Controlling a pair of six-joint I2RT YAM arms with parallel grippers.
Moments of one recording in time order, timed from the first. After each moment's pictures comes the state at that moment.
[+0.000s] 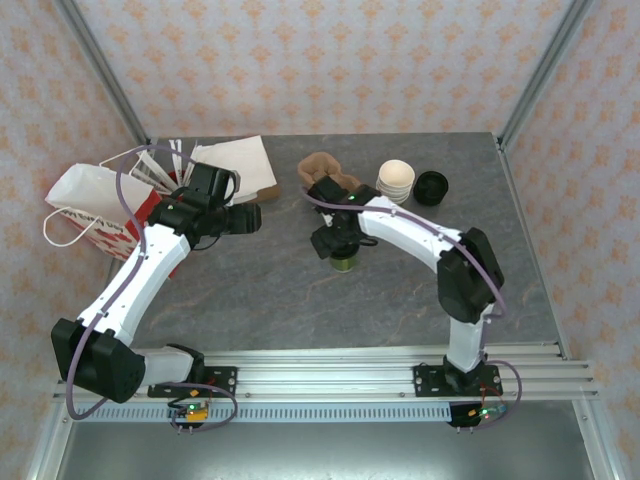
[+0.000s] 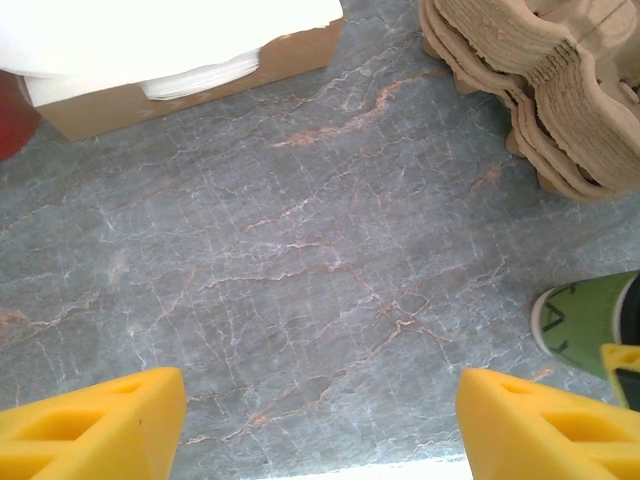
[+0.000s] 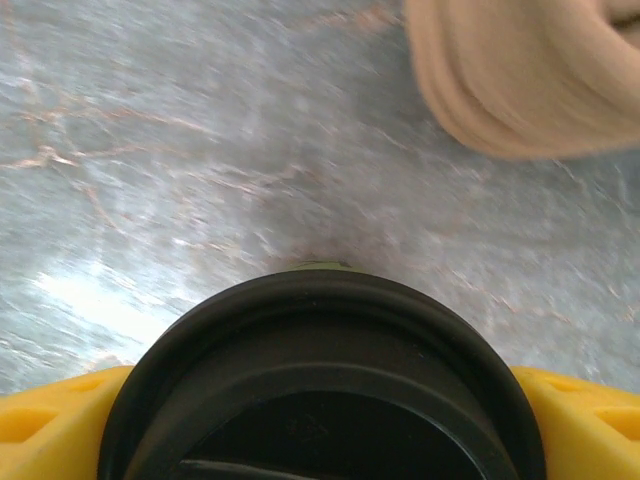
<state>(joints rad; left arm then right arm) -0.25 1.28 1.21 -0.87 0.00 -0.33 0.73 1.85 1.54 -0.98 0.13 0.20</state>
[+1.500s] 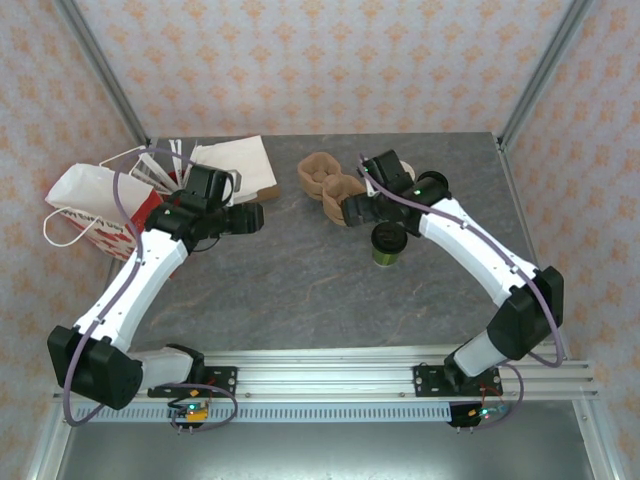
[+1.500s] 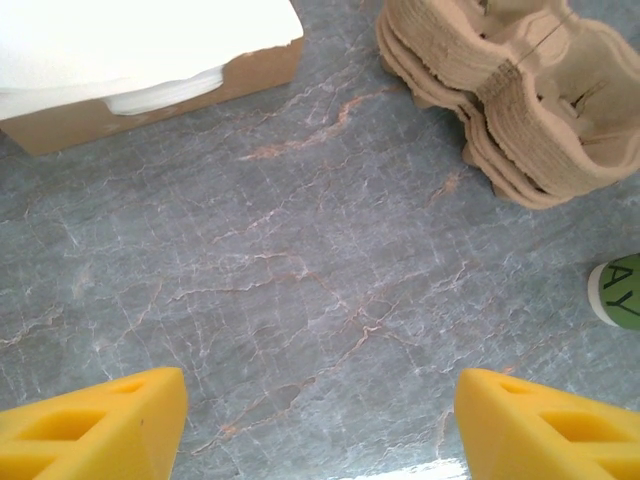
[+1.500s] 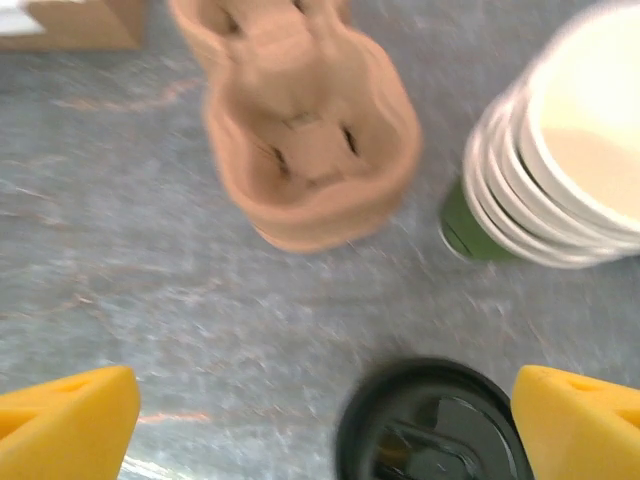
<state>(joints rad) -0.25 1.24 1.19 -0.83 0.05 -0.34 0.59 1.53 1.45 -0.82 0.13 0.19</state>
